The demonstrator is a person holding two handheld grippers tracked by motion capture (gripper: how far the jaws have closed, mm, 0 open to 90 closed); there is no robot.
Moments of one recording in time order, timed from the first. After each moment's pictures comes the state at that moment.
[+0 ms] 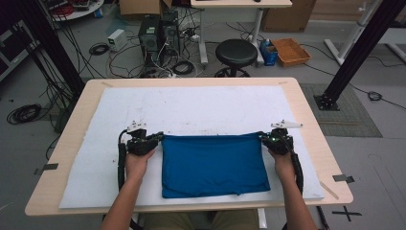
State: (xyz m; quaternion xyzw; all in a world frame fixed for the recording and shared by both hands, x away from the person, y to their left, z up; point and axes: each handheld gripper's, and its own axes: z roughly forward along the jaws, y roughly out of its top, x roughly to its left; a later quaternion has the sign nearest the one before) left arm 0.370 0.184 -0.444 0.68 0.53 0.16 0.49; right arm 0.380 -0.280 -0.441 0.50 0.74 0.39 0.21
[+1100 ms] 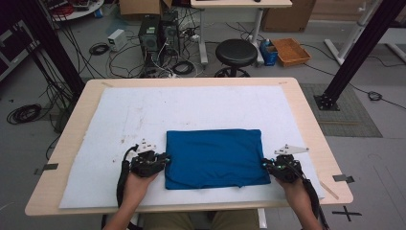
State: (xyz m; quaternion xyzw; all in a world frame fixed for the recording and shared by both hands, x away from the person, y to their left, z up) left arm 0.306 0.159 -0.452 0.77 0.46 0.15 0.41; right arm 0.295 -0.283 -0.444 0.47 0.80 0.35 0.16
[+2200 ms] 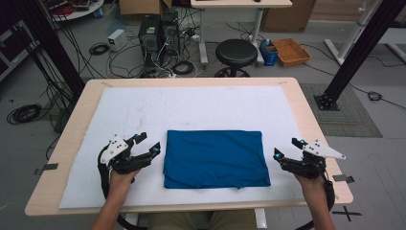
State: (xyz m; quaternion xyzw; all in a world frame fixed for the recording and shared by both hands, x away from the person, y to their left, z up) left arm 0.300 0.211 -0.432 0.66 0.36 0.25 0.61; right arm 0.287 -0.333 -0.417 0.43 0.71 0.47 0.29
